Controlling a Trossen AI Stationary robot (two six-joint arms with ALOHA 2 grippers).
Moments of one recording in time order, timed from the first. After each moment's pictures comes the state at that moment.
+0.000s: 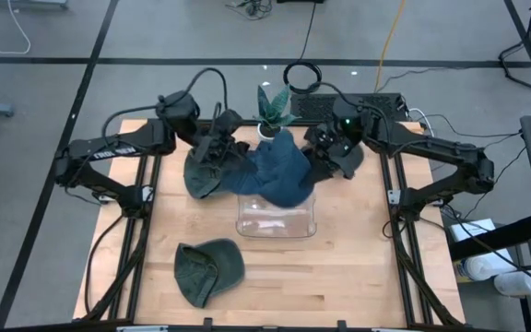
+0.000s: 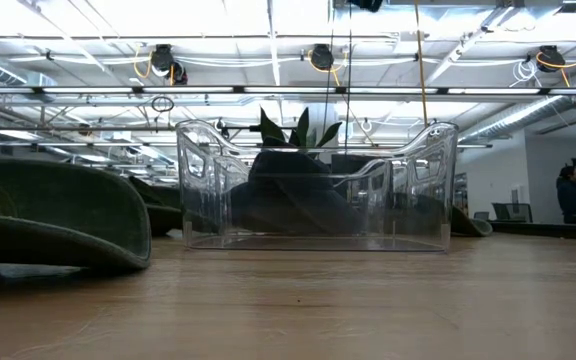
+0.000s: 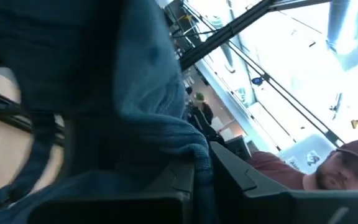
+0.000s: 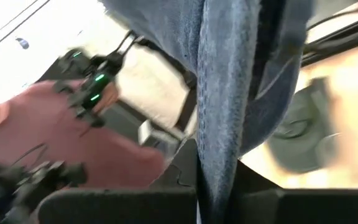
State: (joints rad) left arm 0.23 1.36 1.39 0.14 0.84 -1.07; right arm -0.32 1.34 1.32 -0.24 -1.07 0.60
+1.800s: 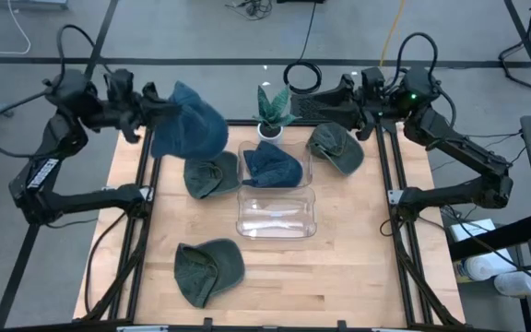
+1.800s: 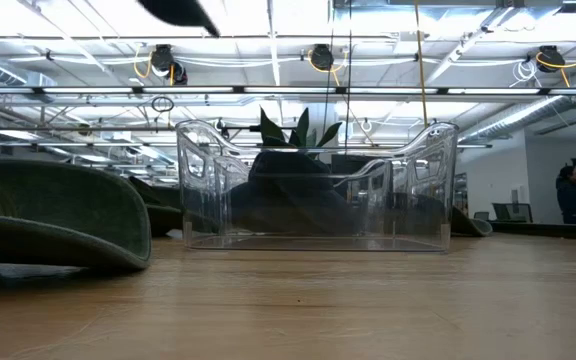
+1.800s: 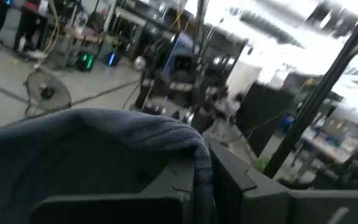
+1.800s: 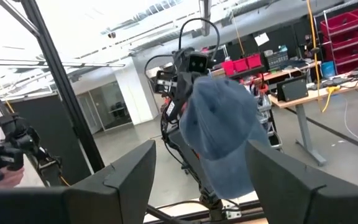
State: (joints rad) left arm 0.67 0.88 1.39 -0.40 0.61 -0.48; right arm -0.54 1.14 1.32 0.08 -0.63 0.46
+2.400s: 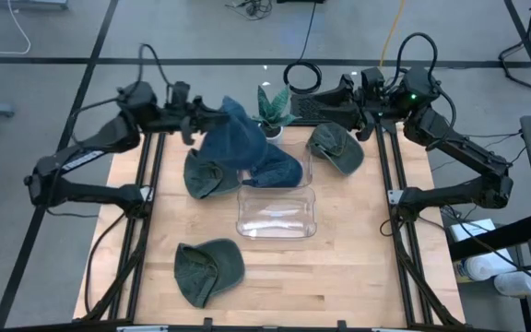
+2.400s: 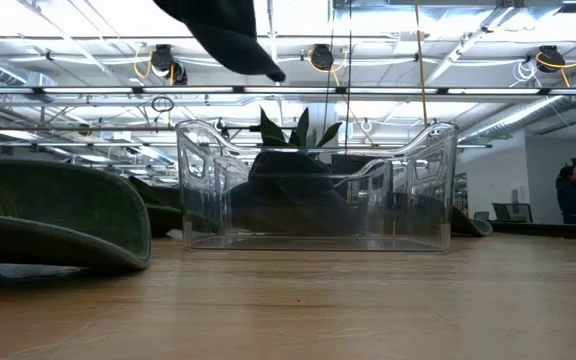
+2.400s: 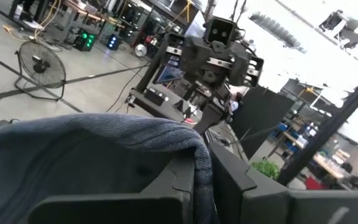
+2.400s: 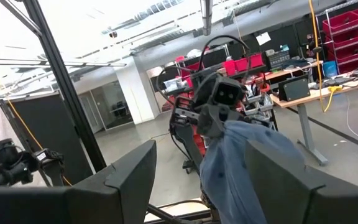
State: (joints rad) left arm 0.51 1.06 1.15 0.00 0.45 -0.58; right arm -0.54 1.14 1.32 0.08 -0.63 0.46
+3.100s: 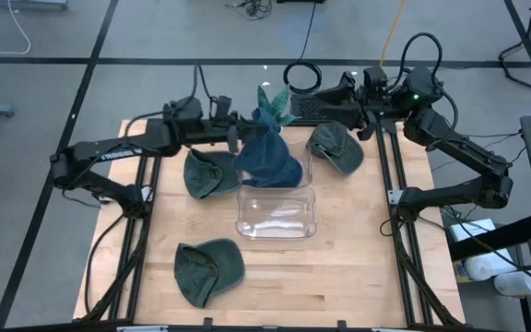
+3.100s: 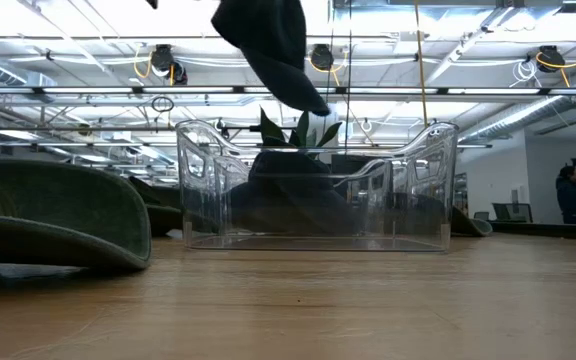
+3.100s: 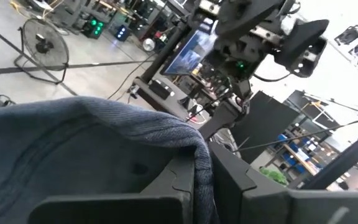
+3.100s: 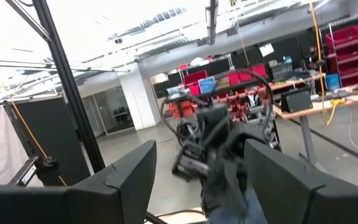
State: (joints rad) left arm 0.34 1.34 1.15 0.25 0.25 -0.68; right arm -0.54 1.14 1.32 0.13 -0.63 0.46
